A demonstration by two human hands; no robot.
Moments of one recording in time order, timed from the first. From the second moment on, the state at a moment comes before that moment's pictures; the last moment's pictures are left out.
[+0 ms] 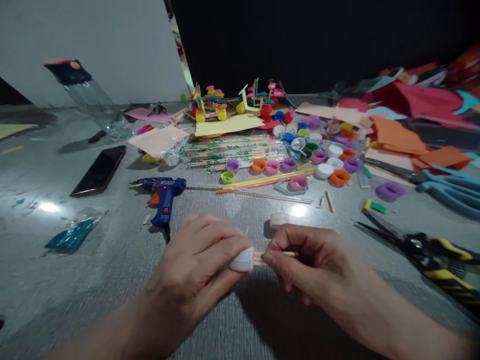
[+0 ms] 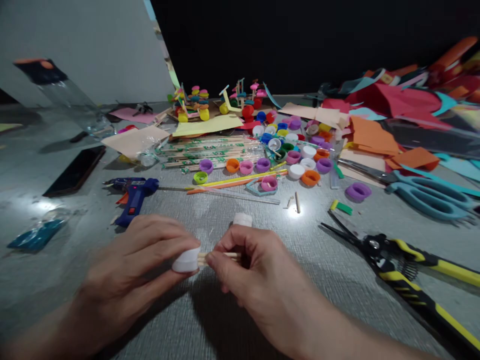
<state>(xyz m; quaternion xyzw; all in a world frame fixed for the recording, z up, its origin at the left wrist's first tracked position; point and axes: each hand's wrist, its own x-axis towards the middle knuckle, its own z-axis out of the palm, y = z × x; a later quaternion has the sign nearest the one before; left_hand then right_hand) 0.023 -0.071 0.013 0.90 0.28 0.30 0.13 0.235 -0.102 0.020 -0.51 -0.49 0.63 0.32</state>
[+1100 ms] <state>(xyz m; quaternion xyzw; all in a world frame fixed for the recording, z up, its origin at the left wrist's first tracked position) 0.023 -0.069 0.002 0.86 0.36 0.29 0.20 0.250 -0.104 0.019 -0.51 -0.52 0.61 0.33</state>
